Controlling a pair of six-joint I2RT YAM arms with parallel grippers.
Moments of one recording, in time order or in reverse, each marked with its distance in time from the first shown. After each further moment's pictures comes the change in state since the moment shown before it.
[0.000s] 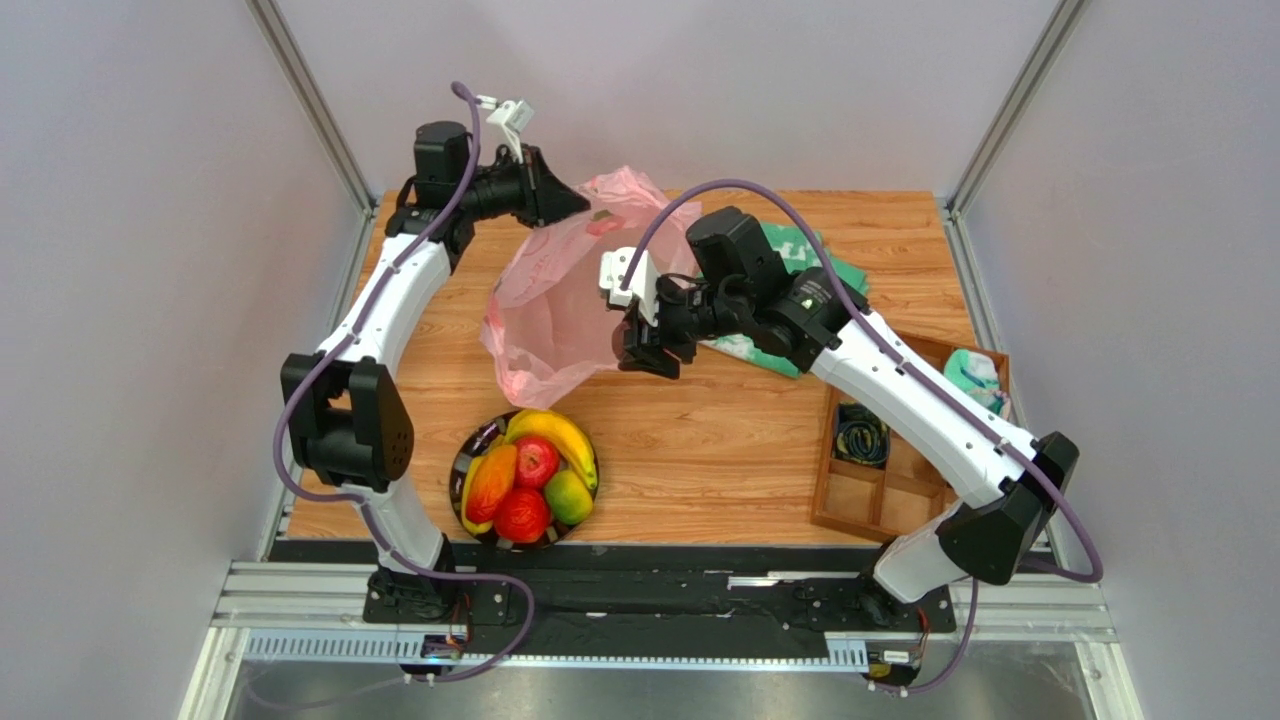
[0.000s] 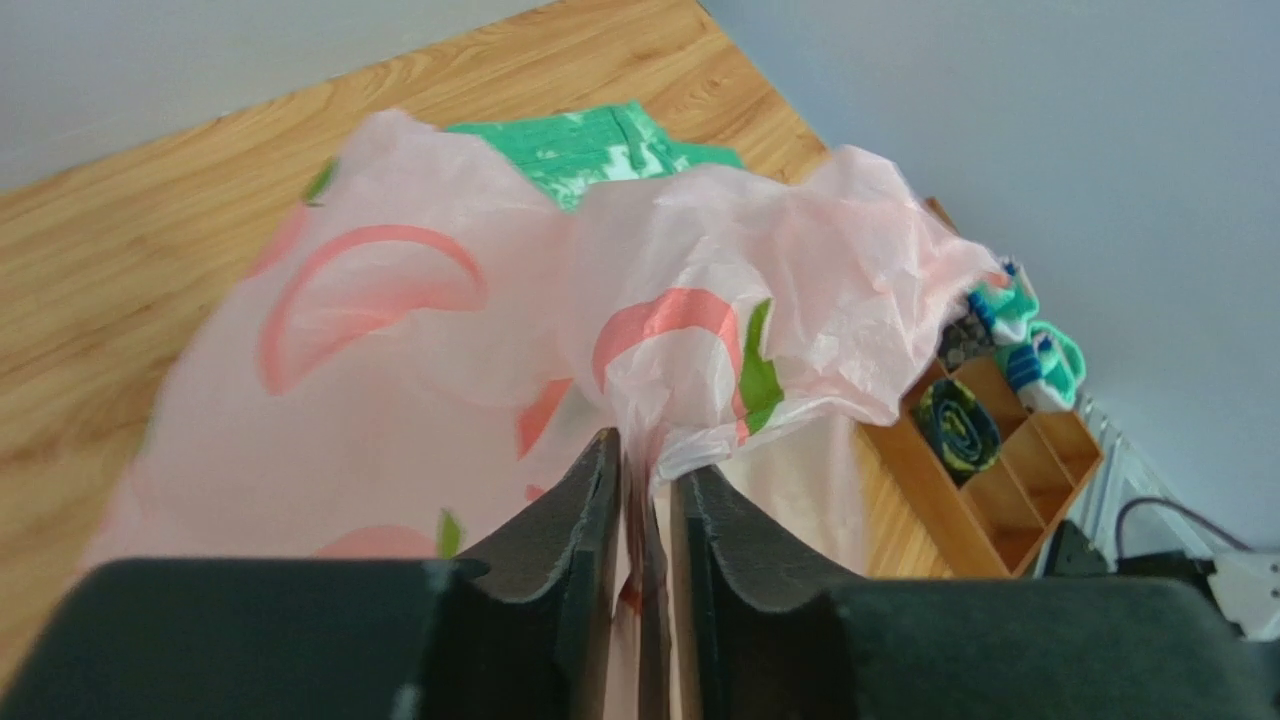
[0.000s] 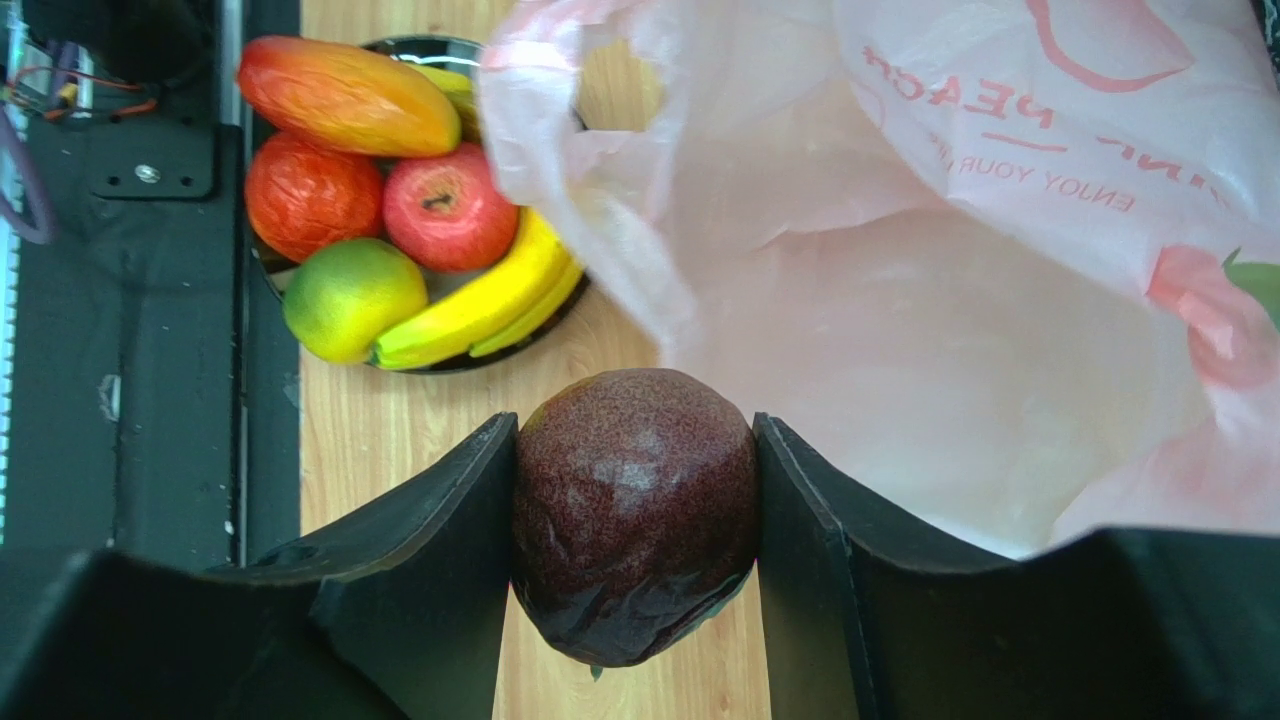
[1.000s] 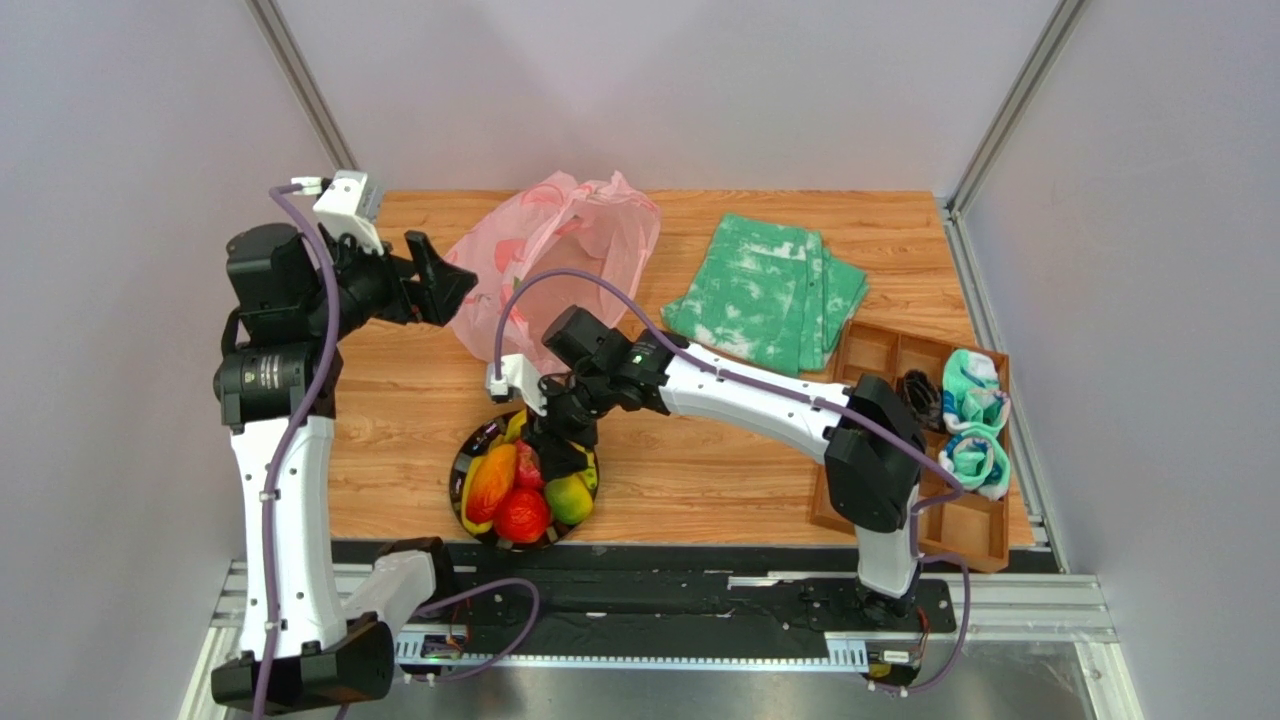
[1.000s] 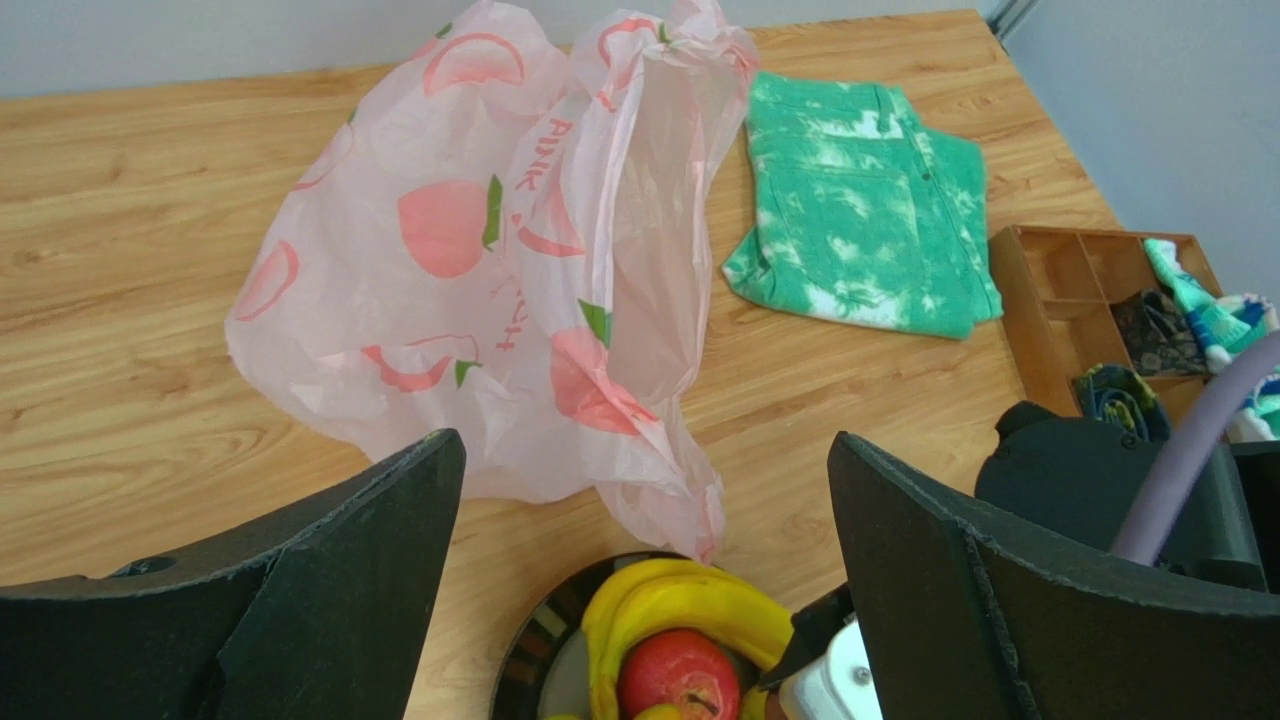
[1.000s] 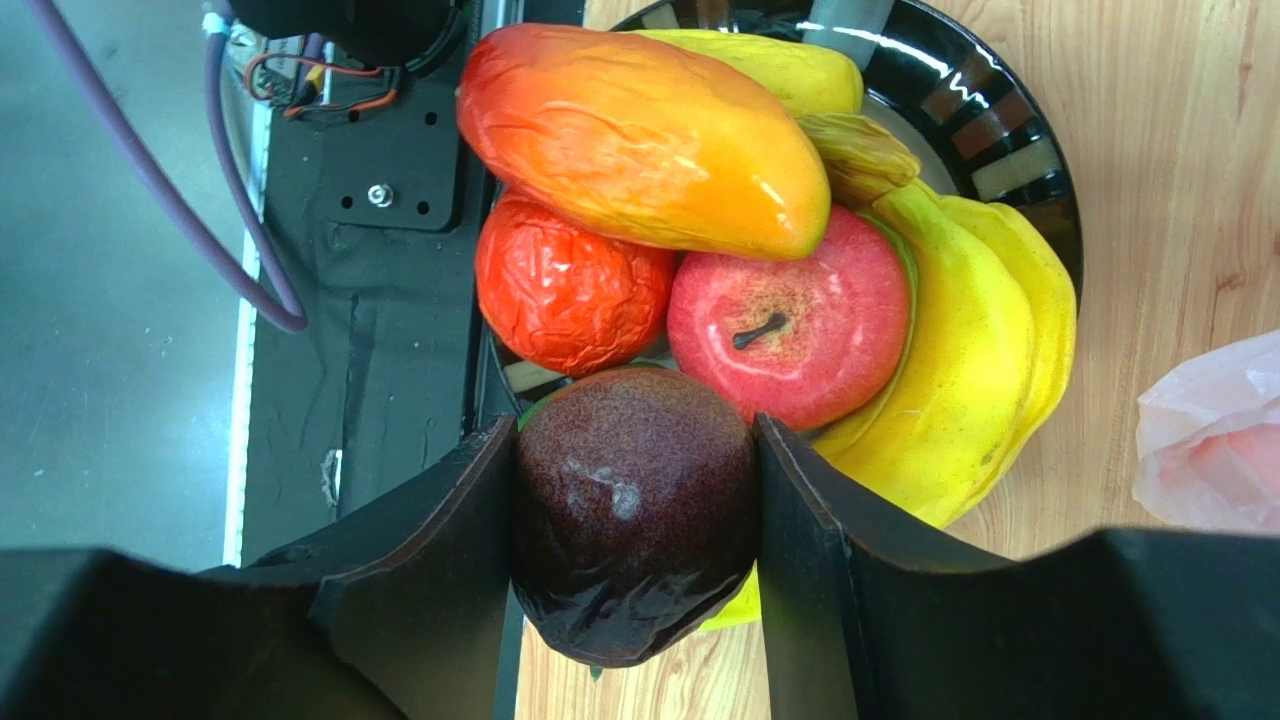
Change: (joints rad) left arm 0.304 -0.762 -0.227 -0.597 -0.261 0.208; right arm 0.247 0.396 -0.014 0.144 -0.098 0.229
